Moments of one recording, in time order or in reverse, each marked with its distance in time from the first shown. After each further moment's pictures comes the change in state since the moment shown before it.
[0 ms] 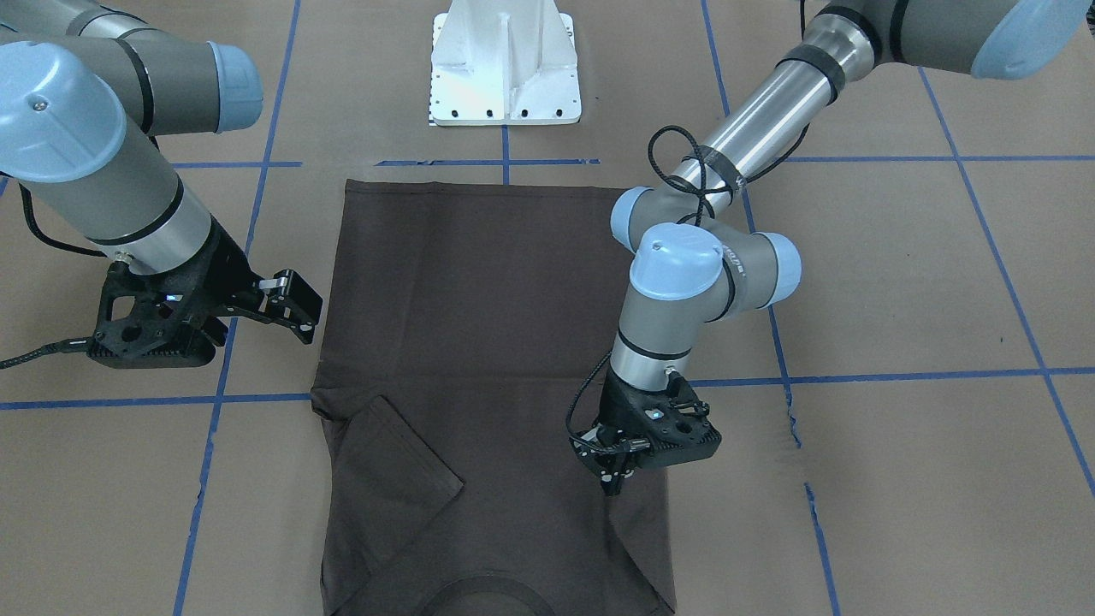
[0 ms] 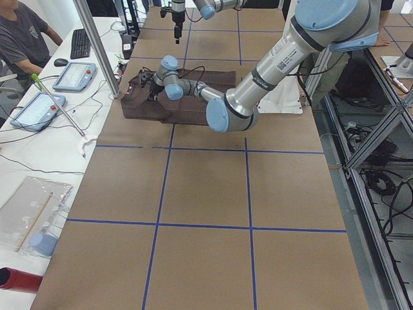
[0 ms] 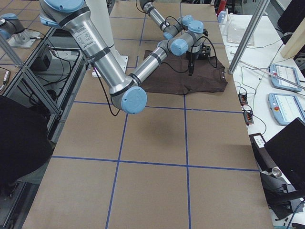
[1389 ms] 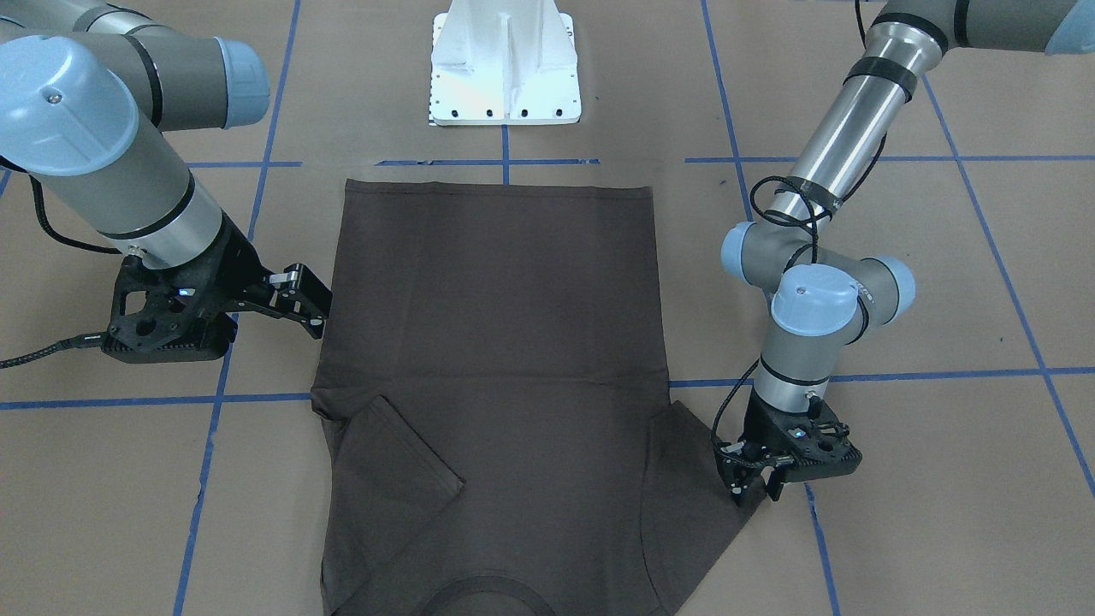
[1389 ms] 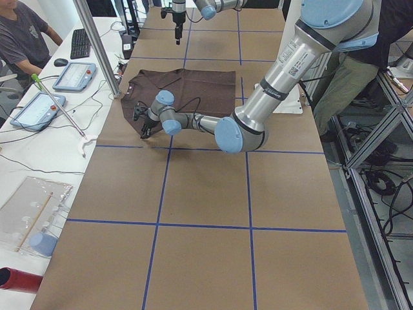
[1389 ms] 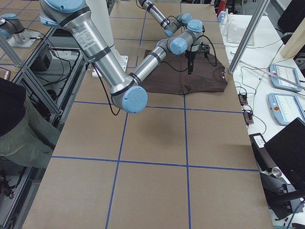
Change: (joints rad) left arm -0.086 0.243 -0.011 -0.109 0.006 0.239; right arm -0.017 0.010 0.004 0.000 -0.002 -0.001
